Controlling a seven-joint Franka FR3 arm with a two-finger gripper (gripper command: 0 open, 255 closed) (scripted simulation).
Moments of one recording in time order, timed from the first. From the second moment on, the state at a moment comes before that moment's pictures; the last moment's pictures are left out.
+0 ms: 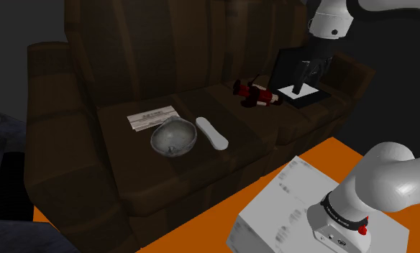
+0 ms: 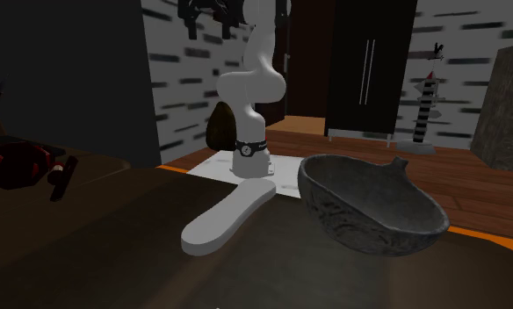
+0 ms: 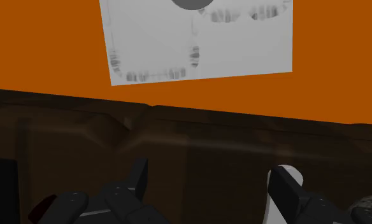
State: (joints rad) arm 0.01 -0.74 0.01 -2.26 -0.03 1.47 0.16
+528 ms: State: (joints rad) arm 0.02 -0.61 0.06 -2.31 0.00 1.65 0.23
